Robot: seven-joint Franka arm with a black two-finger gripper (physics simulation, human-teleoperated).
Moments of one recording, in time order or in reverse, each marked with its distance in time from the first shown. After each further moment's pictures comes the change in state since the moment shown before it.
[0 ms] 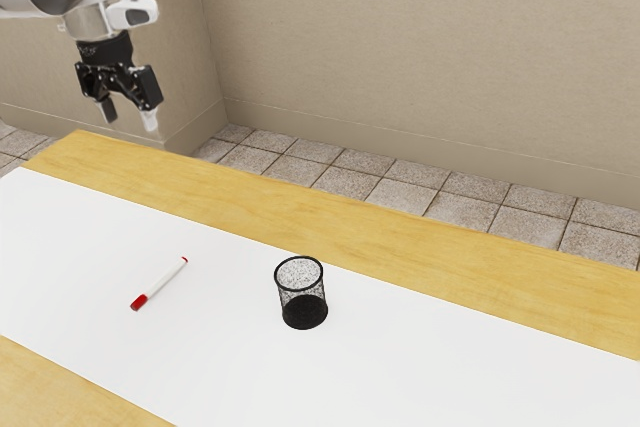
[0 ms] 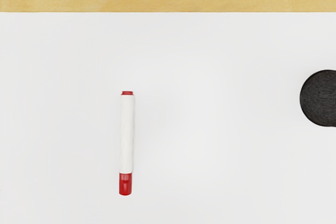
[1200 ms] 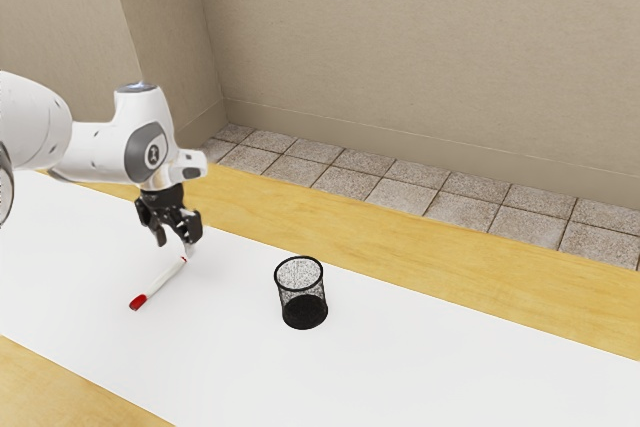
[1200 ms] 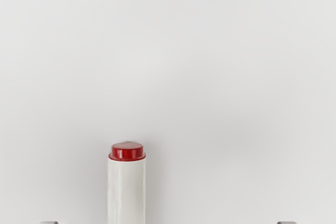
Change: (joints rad) arm 0.036 0.349 0.000 -0.322 -0.106 0.595 0.113
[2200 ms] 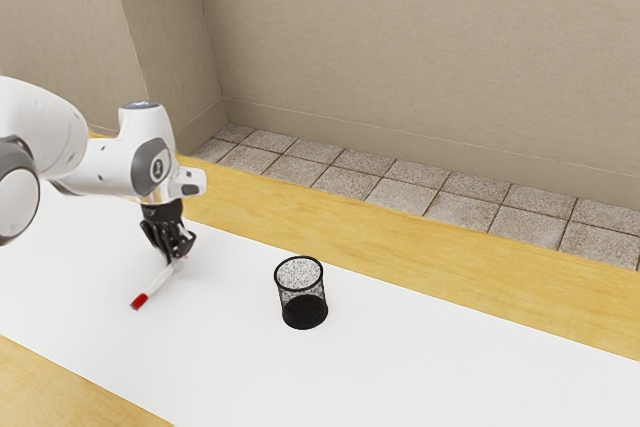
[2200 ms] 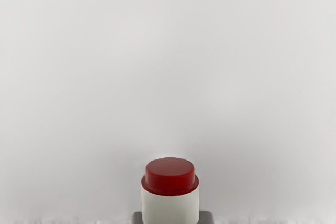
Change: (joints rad) arm 0.026 0.101 0.001 0.035 -0.033 0.006 0.106
